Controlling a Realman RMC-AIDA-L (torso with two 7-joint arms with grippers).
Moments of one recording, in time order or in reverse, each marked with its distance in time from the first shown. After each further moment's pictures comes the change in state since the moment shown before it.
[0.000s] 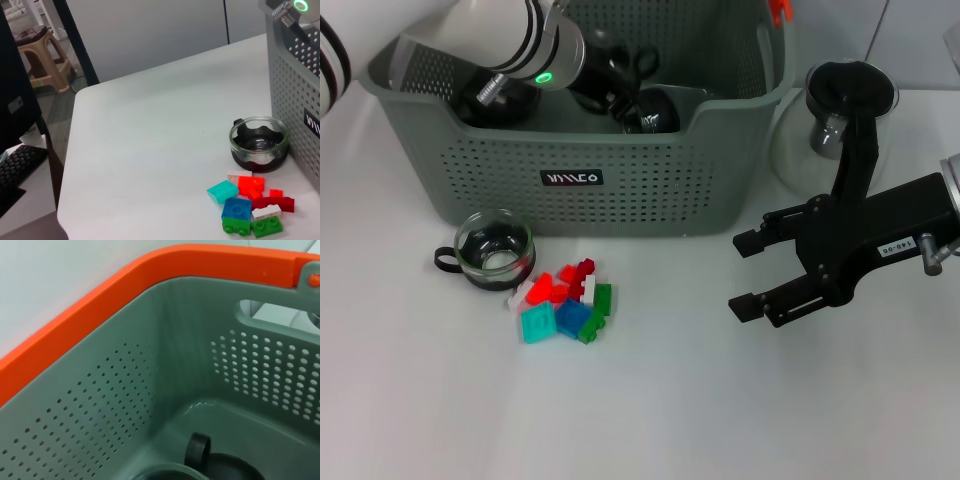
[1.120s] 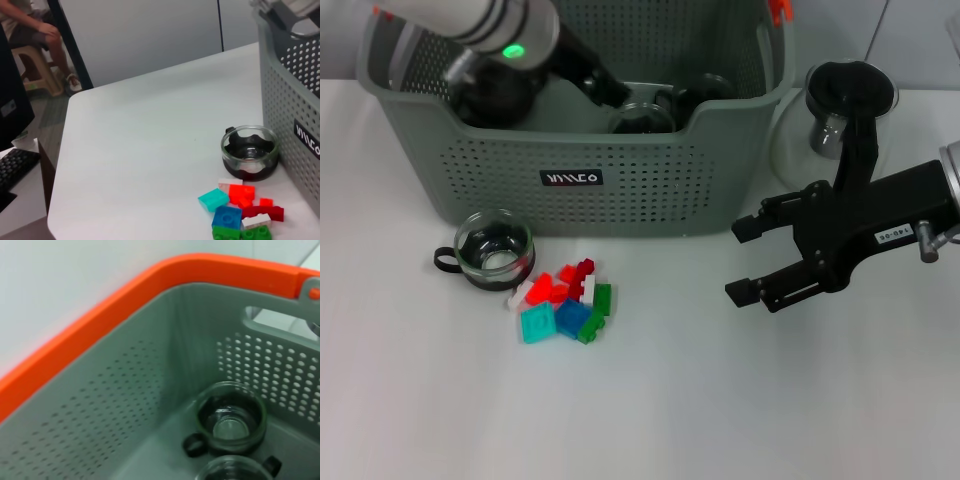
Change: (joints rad) left arm 0.054 0.015 -0.019 0.195 0.029 0.192 -0.070; right arm 0.010 0.000 0.013 -0.001 0.002 0.013 -0.008
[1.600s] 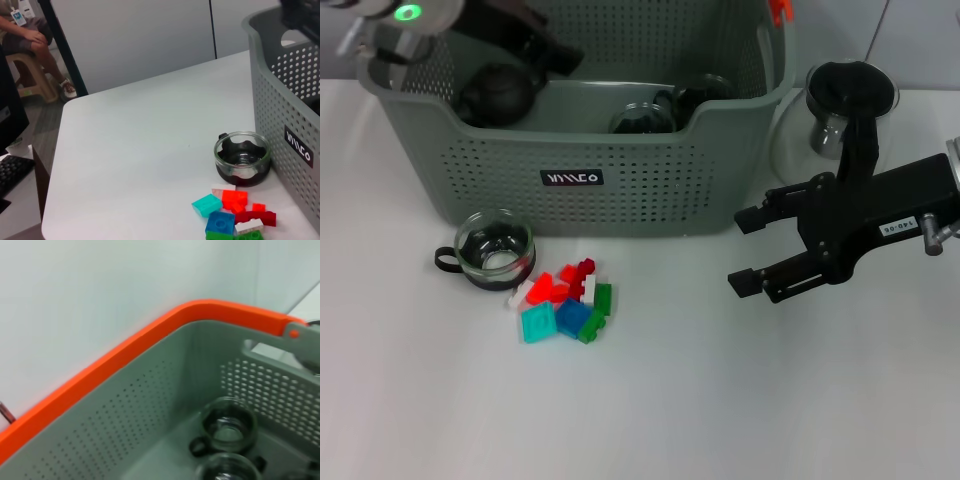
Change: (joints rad) left arm 0.200 -0.026 -0.092 0.535 -0.037 0.362 -0.018; right arm 0.000 0.000 0.027 0.001 -0.002 -0.001 -0.006
